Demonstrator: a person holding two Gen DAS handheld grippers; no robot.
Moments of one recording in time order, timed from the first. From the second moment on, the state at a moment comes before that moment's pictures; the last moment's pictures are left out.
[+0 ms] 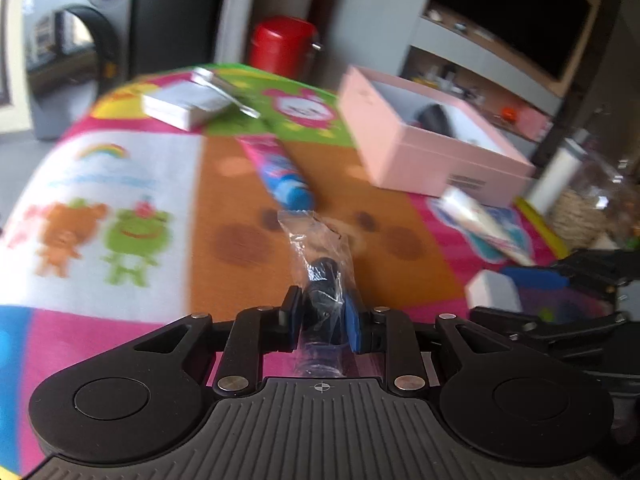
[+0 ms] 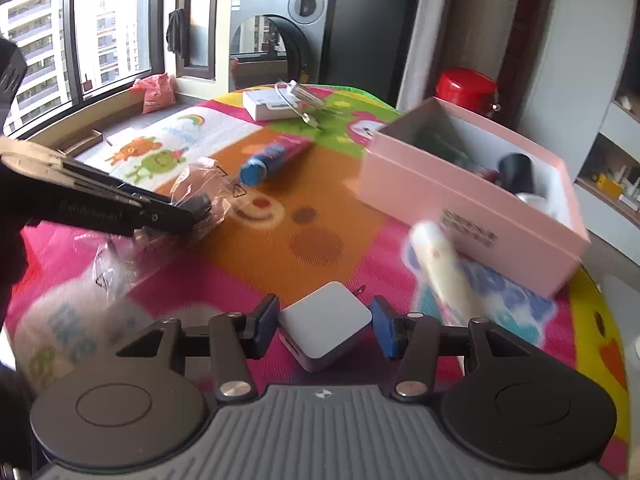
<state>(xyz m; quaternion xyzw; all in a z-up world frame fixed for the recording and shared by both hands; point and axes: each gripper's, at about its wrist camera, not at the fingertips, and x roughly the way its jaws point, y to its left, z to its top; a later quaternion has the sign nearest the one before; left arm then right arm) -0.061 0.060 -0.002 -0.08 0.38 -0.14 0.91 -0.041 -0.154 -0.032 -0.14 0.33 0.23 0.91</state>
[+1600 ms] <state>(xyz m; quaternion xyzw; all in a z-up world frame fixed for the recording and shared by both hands) -0.095 0.021 0.041 -0.04 0.34 -0.23 0.91 -0.089 -0.254 0.038 -0.03 0.23 0.13 0.96</state>
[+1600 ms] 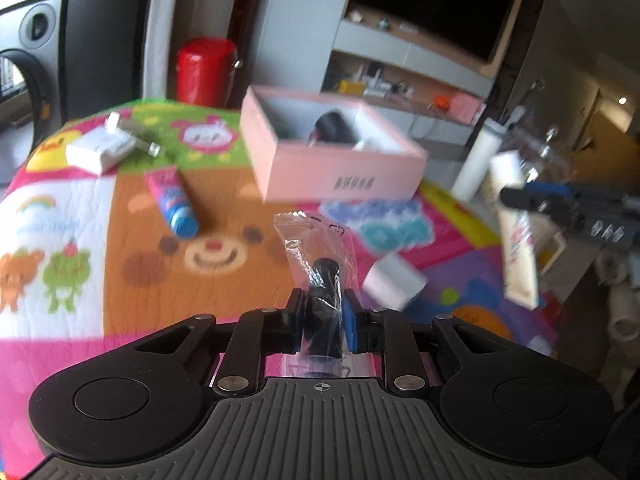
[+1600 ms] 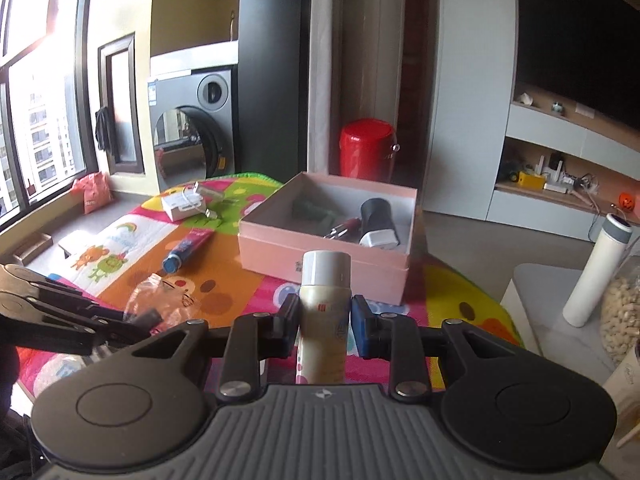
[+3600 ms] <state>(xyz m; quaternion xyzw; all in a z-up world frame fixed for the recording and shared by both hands) 0.075 0.162 -0.003 -0.19 0.36 -0.06 0.91 0.133 -0.077 0.043 -0.04 0.34 0.26 0.90</state>
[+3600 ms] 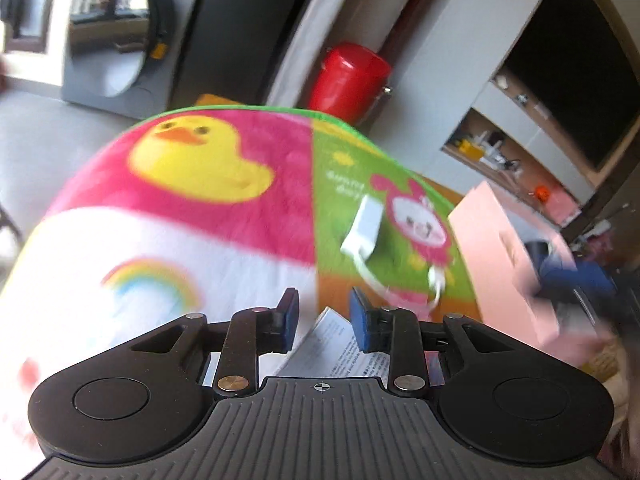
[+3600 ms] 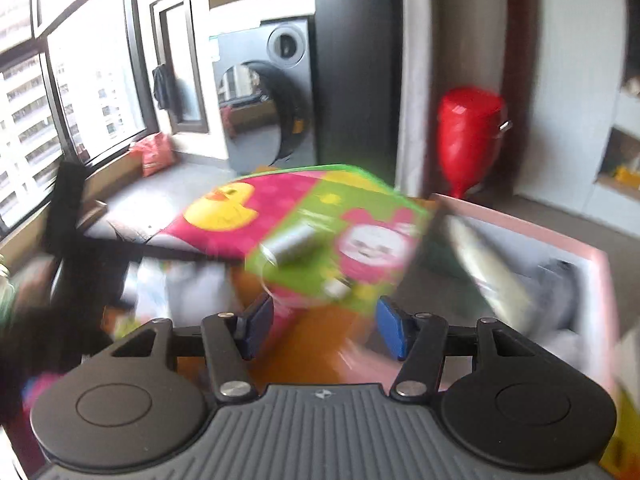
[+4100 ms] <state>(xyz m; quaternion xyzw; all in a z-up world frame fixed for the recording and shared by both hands) 0.008 0.172 0.022 -0.14 0.33 -0.01 0.93 0.232 0.042 -0.016 -0.09 0.44 0.18 0.88</state>
